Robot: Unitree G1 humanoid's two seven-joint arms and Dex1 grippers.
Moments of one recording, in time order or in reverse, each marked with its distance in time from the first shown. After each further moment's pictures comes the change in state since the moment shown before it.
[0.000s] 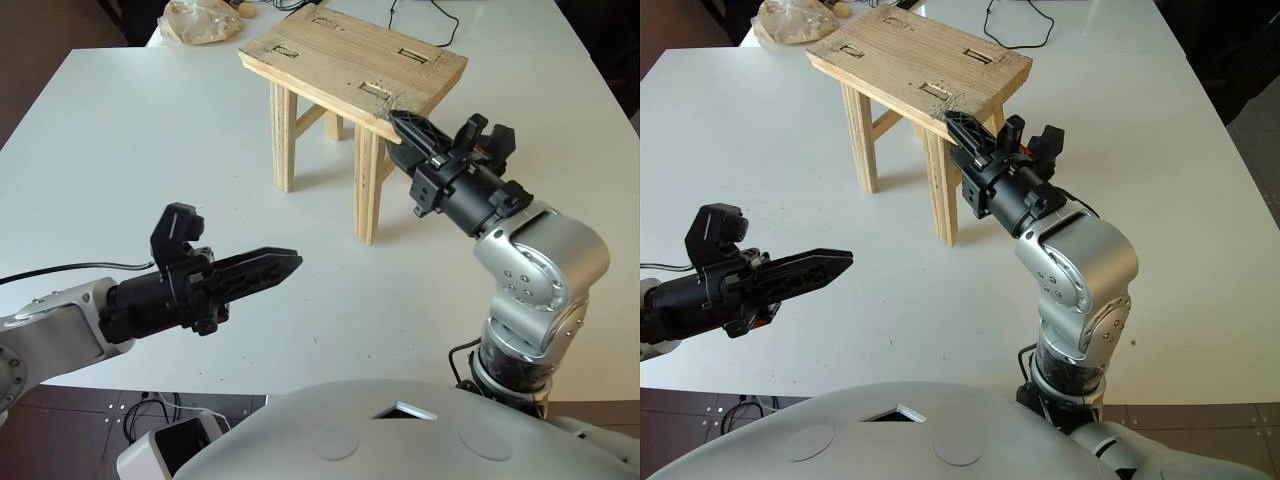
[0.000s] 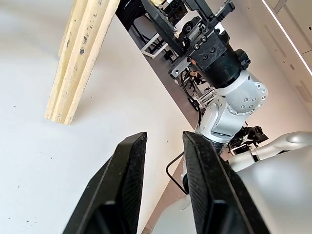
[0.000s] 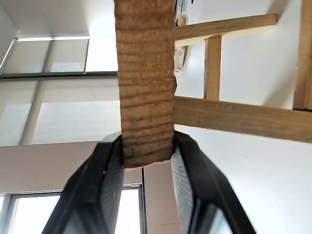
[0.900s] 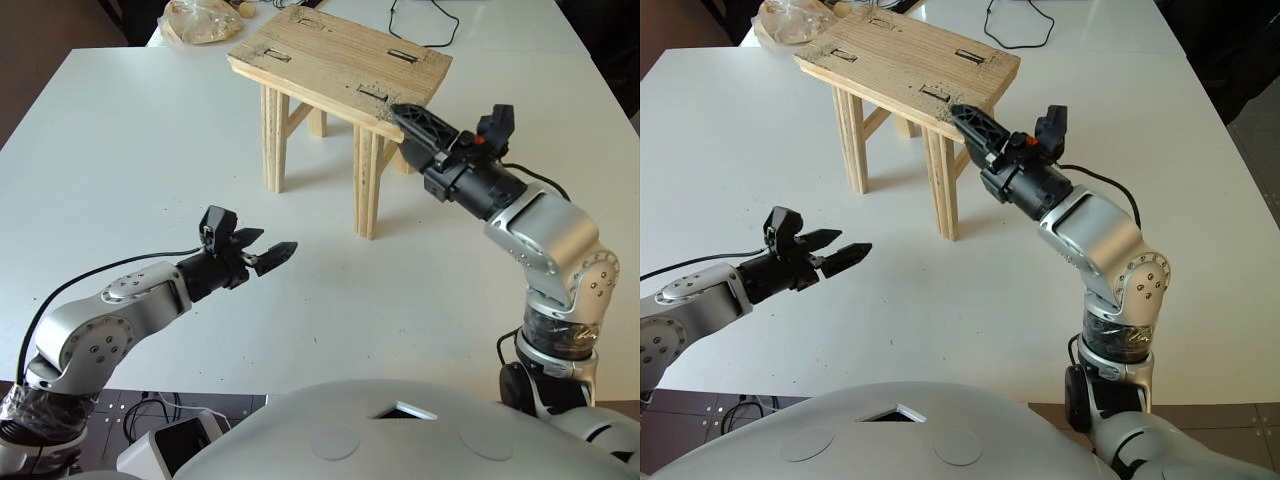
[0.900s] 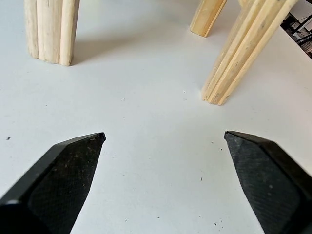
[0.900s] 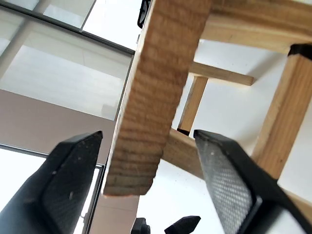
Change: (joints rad) left arm -0.276 -0.320 -0.349 0.179 0.830 0.035 0.184; right arm -0.095 -0.227 -0.191 0.303 0.014 0.392 0.343
